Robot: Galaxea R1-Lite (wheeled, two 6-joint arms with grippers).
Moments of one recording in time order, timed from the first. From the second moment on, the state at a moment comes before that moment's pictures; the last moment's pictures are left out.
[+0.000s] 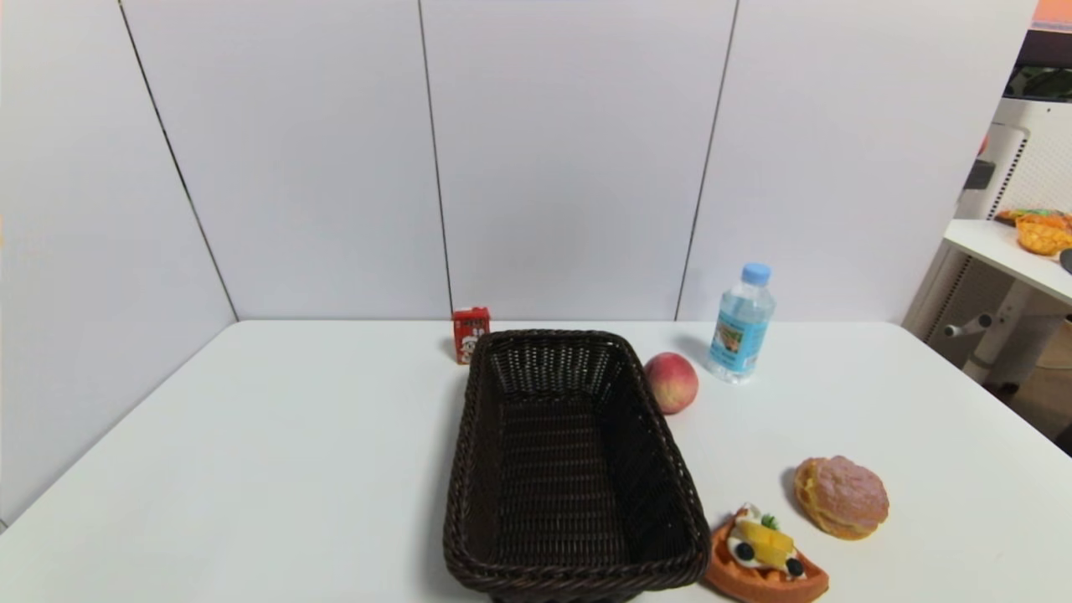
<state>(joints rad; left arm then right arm) 0.00 0.00 0.00 0.00 0.02 -0.05 0.00 0.00 0.00 0.01 0.02 -0.06</state>
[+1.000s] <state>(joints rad) 0.00 0.00 0.00 0.00 0.02 -0.05 0.06 0.71 -0.74 0.00 0.01 0.01</state>
